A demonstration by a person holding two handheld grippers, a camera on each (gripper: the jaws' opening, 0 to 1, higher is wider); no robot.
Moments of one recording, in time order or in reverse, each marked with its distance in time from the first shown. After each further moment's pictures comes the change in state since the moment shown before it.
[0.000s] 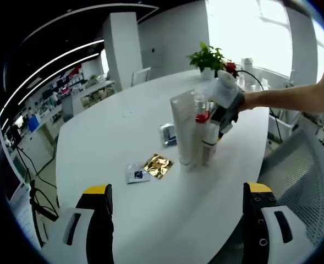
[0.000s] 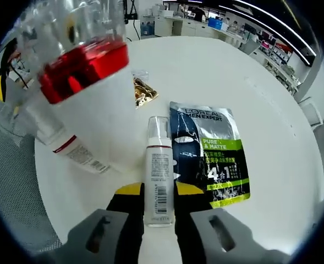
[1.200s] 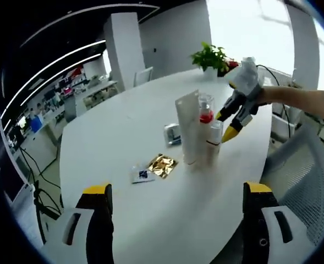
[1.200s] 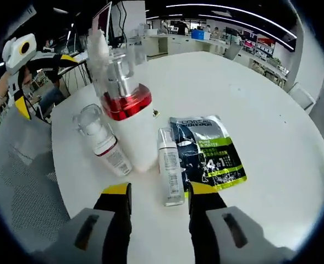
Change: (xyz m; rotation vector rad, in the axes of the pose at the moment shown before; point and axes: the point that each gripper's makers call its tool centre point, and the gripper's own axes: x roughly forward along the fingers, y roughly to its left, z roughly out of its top) left arm -0.010 0.001 0.001 0.002 0.007 0.026; right arm -0.032 0.019 0.008 0.127 -0.132 0.011
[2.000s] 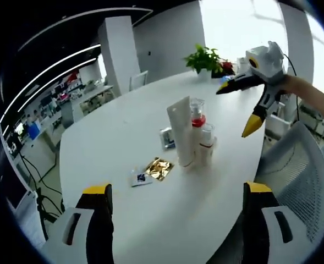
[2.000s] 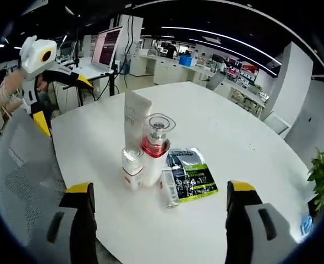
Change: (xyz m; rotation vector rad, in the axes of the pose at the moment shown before) left arm -0.009 -0.004 0.007 0.048 -0.015 -0.020; right arm -0.081 0.022 0.041 -0.063 -0.196 -0.213
